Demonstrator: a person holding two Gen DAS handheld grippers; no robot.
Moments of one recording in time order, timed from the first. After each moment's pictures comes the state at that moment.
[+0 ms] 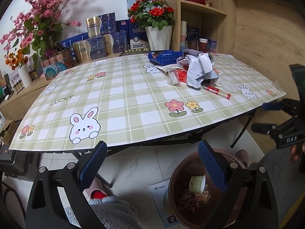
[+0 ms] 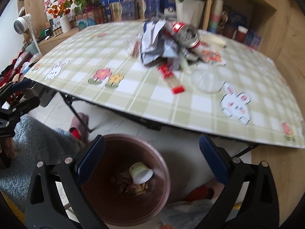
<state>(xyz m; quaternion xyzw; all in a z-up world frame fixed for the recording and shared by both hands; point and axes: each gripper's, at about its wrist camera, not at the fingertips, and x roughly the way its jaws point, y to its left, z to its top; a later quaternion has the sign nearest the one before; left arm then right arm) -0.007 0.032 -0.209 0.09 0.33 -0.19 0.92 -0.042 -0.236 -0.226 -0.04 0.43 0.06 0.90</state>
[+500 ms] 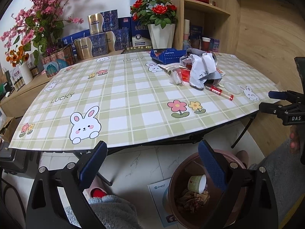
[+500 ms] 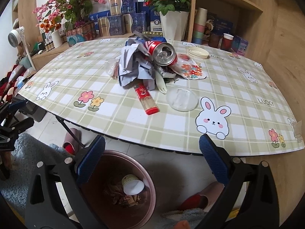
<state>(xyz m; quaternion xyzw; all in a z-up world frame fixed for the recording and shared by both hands) 0.002 0.032 -0.207 0.08 0.34 -0.18 0.92 -0.030 -0.268 -0.204 -0.02 0.39 0.03 0.92</state>
